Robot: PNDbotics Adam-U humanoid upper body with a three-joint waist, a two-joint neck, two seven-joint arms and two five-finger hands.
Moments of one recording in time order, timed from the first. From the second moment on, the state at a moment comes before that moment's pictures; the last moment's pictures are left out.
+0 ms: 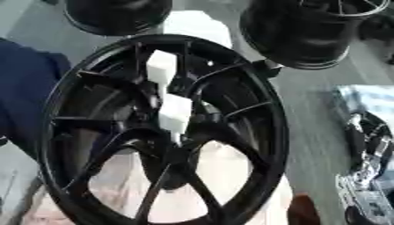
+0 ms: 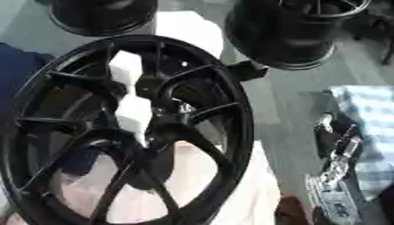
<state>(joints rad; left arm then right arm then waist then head) -0.42 0.27 0.08 -1.36 0.33 -0.10 0.41 -0.26 -0.22 -0.24 -1.40 -0.07 -0.16 -0.72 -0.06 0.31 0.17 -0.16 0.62</state>
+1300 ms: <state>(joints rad) -0.58 0.43 0.04 -1.61 0.10 0.00 0.23 -0.26 -0.22 -0.25 -1.39 -0.07 -0.16 -0.72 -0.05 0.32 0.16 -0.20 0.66</state>
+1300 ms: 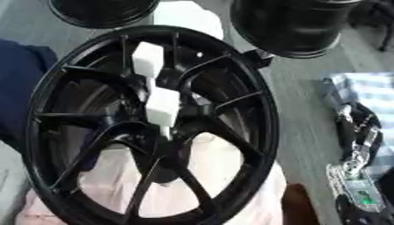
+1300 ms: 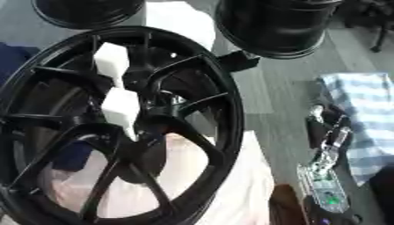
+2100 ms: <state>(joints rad) -1.01 0.81 -0.35 -1.80 -0.16 -0.01 -0.02 -0.22 -0.26 -0.24 -1.40 -0.04 -0.14 -0.71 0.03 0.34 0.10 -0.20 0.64</state>
